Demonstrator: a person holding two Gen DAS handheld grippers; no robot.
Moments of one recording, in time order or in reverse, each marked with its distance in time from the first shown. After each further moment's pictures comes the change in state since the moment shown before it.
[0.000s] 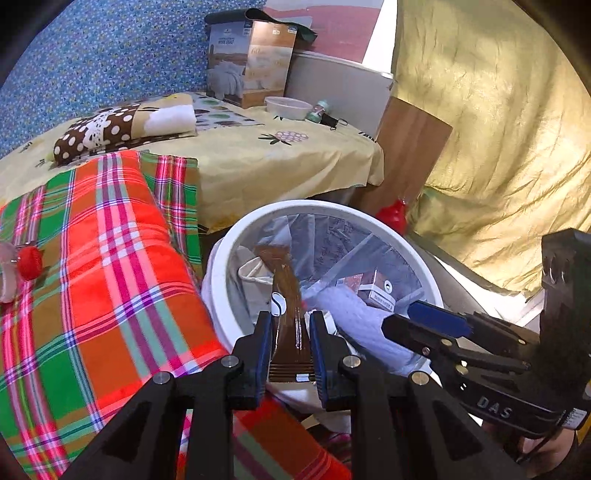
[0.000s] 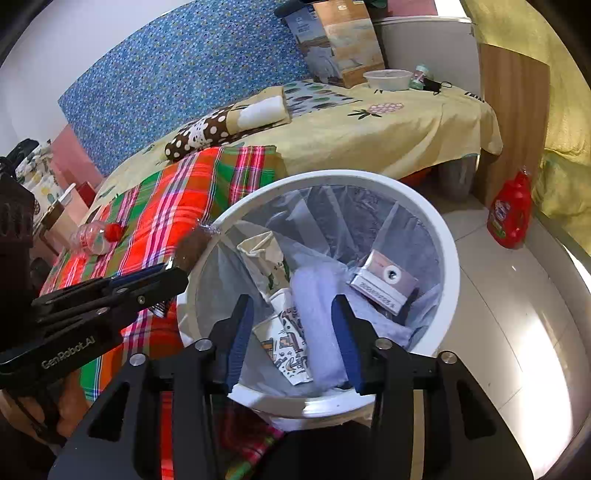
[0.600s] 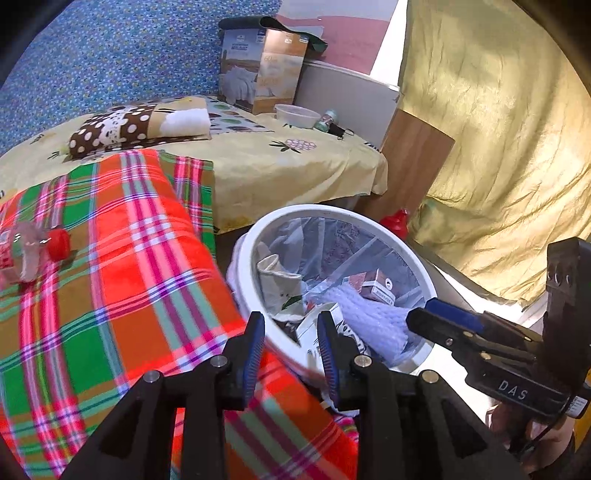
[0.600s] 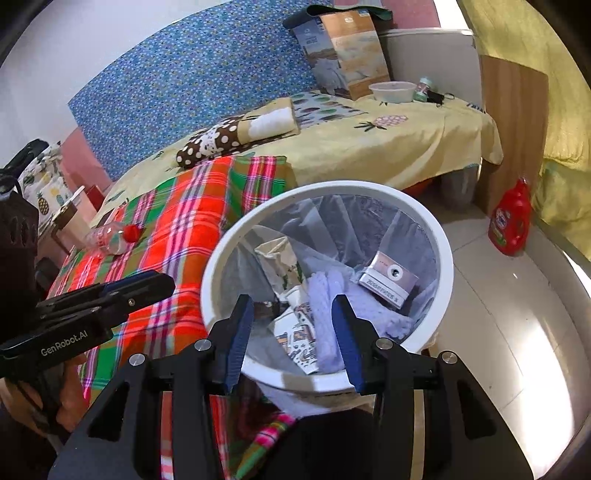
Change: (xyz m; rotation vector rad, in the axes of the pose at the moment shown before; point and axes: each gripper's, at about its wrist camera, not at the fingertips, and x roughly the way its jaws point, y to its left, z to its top) left arm -0.039 0.016 -0.016 -0.040 -0.030 0.007; right arm -0.019 0.017 -0.004 -0.035 -0.039 0.028
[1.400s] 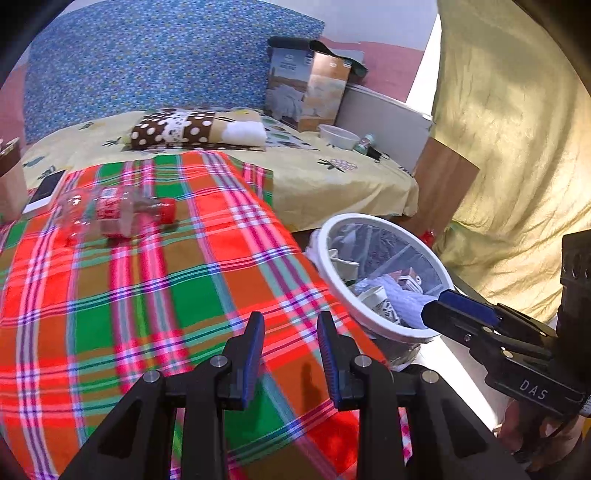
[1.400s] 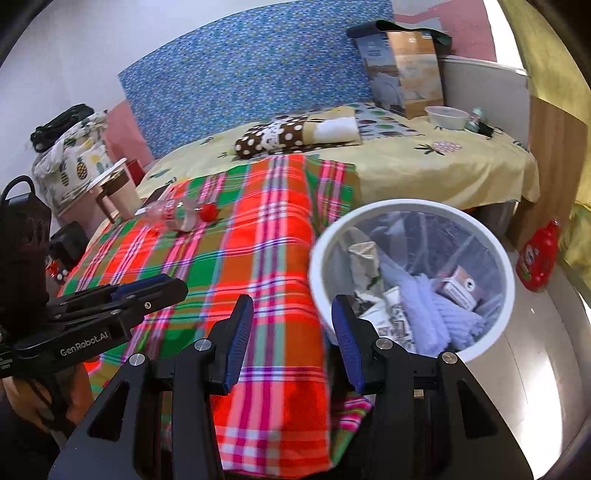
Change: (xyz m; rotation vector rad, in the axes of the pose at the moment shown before) left arm -0.080 0.055 -0.040 -0.101 -0.074 0.106; right arm -0.011 0.080 -0.011 -0.148 -0.012 0.093
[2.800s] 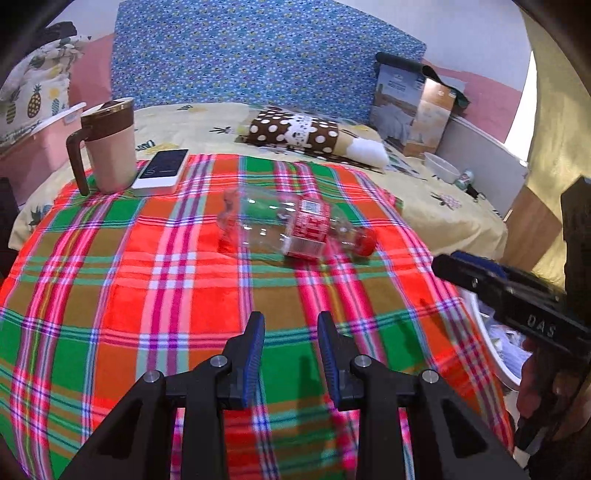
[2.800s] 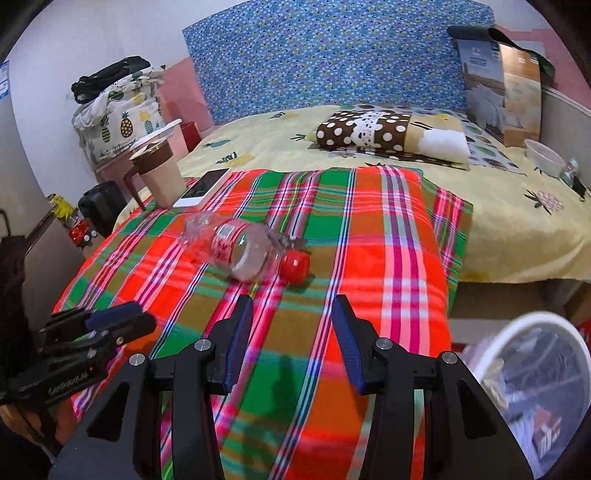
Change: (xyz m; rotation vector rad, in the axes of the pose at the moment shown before) left arm -0.013 0.148 0.023 -0.191 -0.035 0.290; right arm 0.109 0.081 0.076 -0.204 0.080 0.164
